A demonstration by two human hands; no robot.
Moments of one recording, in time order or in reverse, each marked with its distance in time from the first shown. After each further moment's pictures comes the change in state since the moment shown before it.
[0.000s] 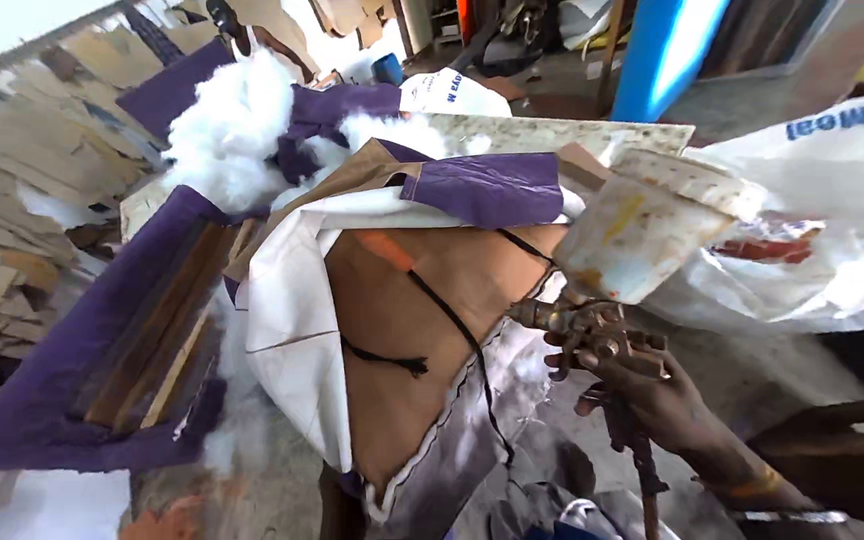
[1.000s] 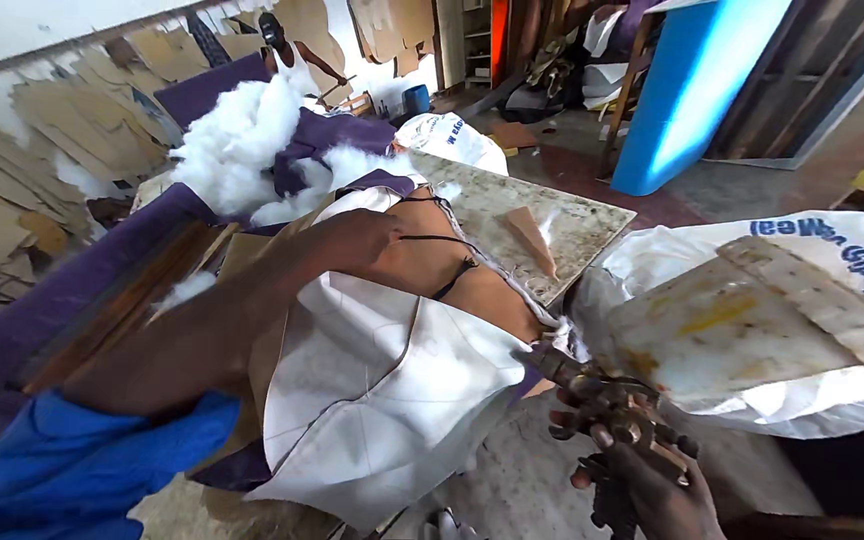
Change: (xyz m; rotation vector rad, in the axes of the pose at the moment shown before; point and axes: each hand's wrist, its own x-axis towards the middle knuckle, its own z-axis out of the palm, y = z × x) left_hand -0.038 0.257 0.332 1.726 -0.673 1.386; right_hand -0.020 -0.050 -0.178 0.094 0.076 -0.129
